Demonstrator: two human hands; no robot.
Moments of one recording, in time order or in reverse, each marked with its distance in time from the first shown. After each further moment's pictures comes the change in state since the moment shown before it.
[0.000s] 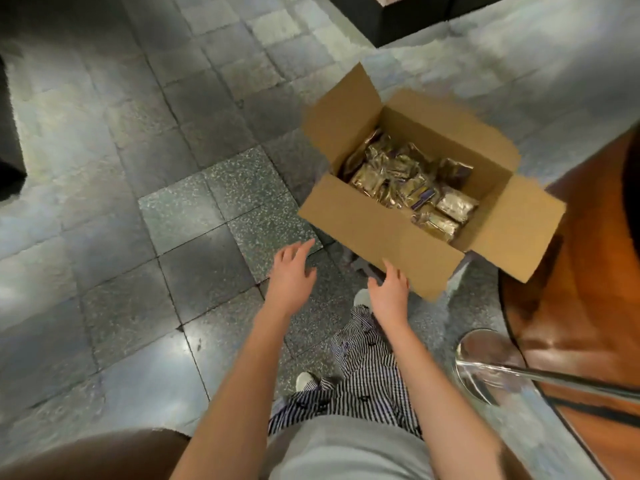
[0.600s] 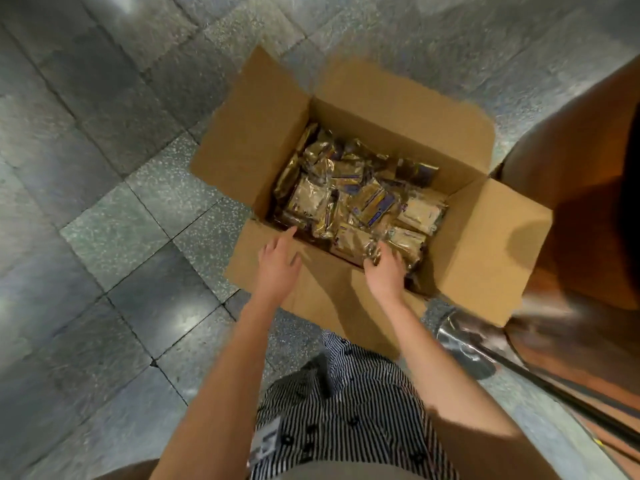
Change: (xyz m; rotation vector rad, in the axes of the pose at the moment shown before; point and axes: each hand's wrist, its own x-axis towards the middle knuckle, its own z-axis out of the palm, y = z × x) left_hand 0.276 0.115 0.060 -0.050 -0.183 -0.110; right_hand 0.281 -0.010 -0.080 -0.001 -0.019 0.201
